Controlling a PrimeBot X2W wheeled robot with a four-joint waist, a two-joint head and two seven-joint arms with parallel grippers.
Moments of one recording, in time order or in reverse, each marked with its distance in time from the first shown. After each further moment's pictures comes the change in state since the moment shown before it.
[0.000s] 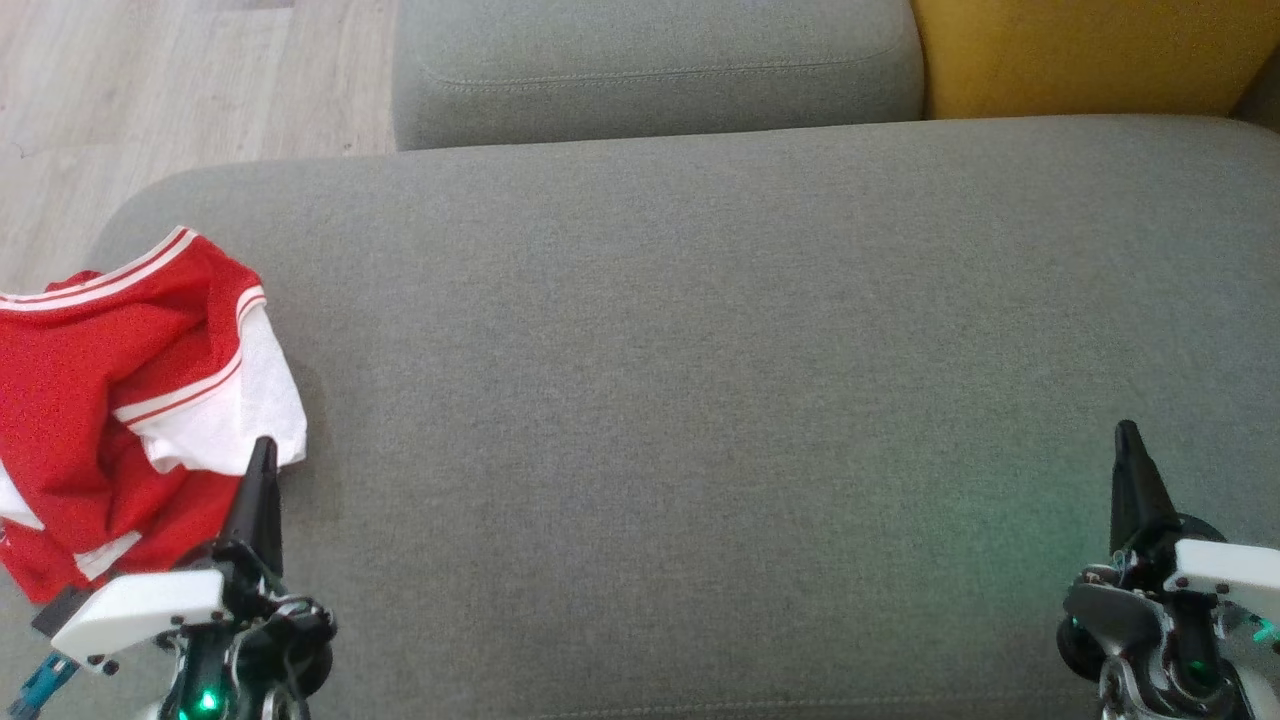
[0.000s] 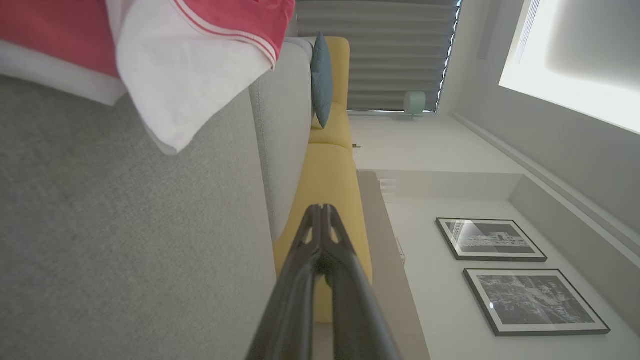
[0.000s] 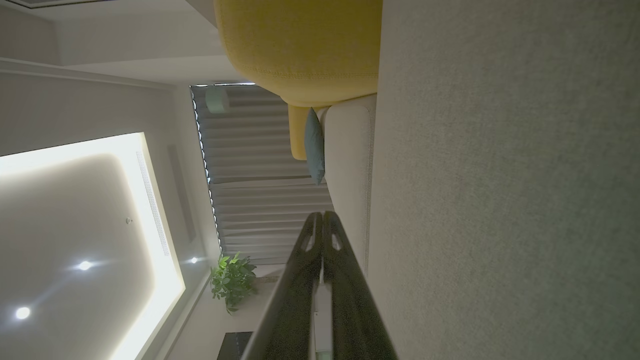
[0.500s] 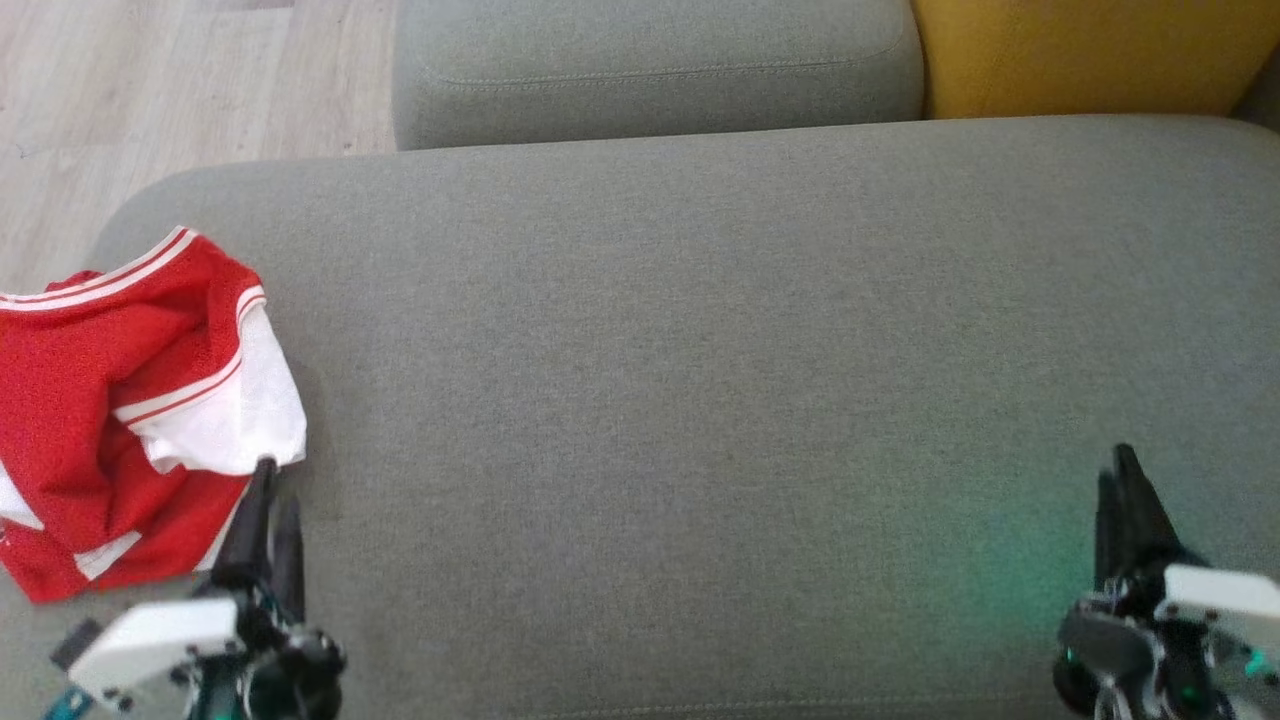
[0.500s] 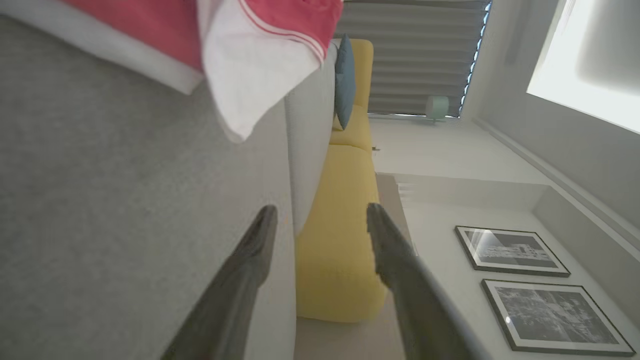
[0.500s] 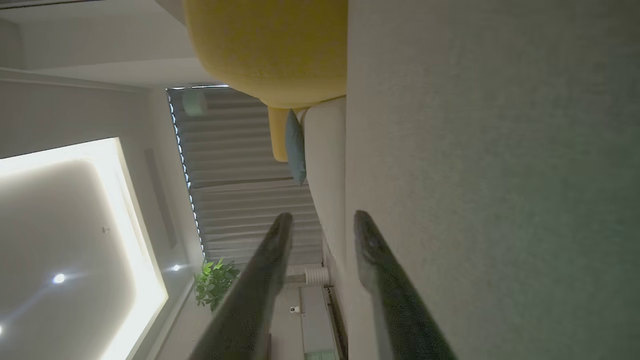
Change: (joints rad) left arm 0.015 -0.004 -0.002 0.031 -0.001 0.001 -0.002; right arm 0.014 0.001 0.002 0.030 0.000 -0.001 0.000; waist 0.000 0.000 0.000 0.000
